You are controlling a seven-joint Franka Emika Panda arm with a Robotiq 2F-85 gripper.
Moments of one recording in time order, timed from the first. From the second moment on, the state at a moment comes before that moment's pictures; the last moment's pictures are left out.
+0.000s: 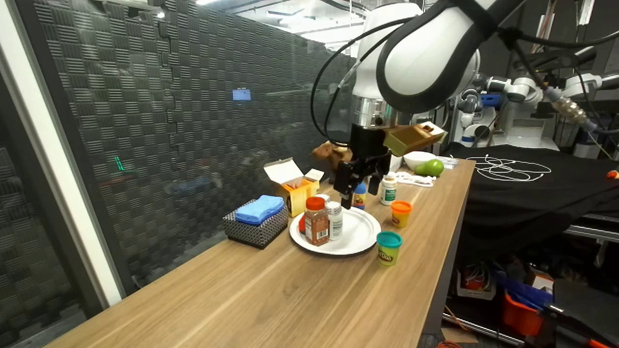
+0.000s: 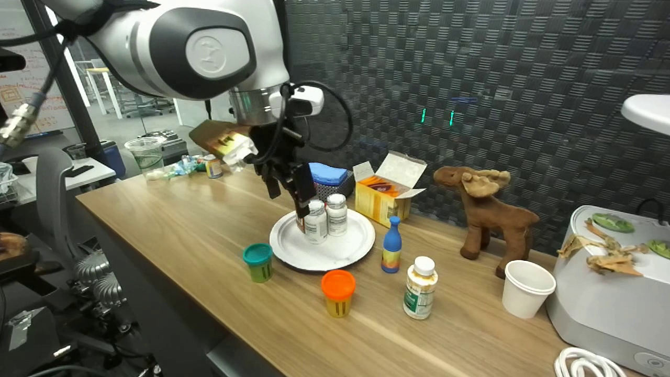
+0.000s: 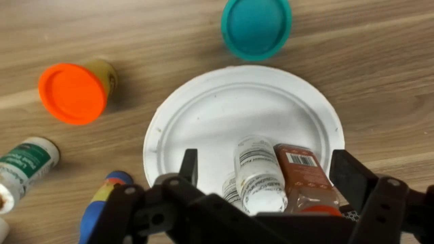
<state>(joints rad) 0.04 0.11 -0.01 -2.30 -0.08 2.56 0.16</state>
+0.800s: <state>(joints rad) 0.06 0.09 0.00 -2.42 -0.14 2.53 0.54</state>
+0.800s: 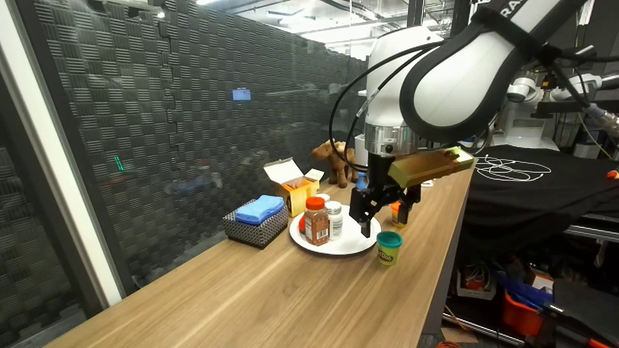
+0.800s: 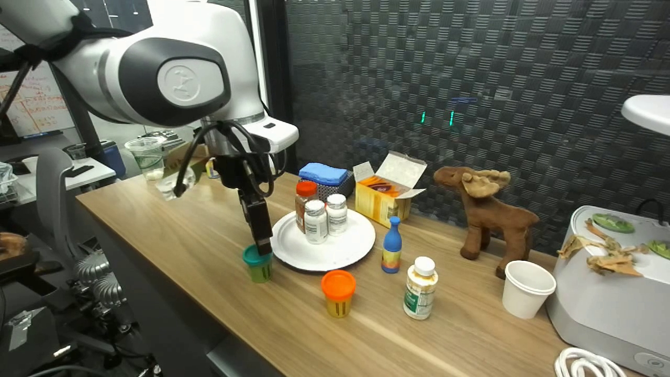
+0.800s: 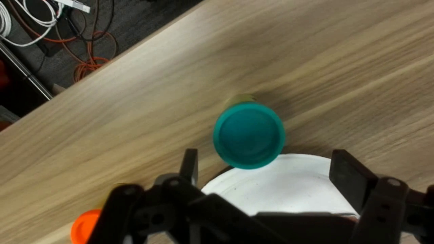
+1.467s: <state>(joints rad) 0.06 0.12 -0.01 -2.41 -0.11 2.48 0.55</state>
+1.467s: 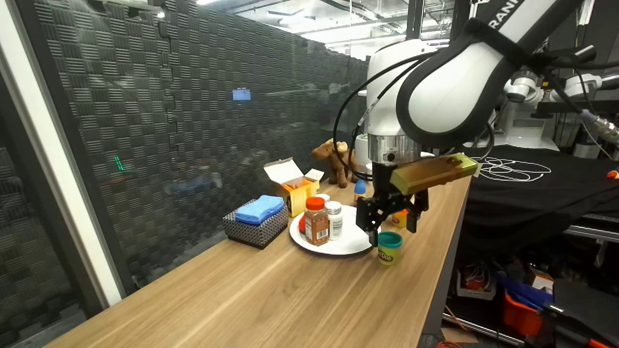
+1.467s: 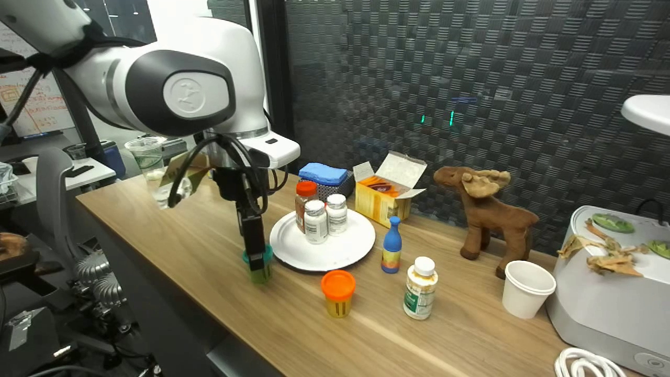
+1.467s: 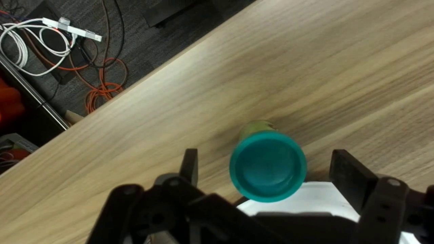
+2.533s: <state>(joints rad) 0.07 0.17 -0.01 -2.37 -0.11 2.48 0.55</state>
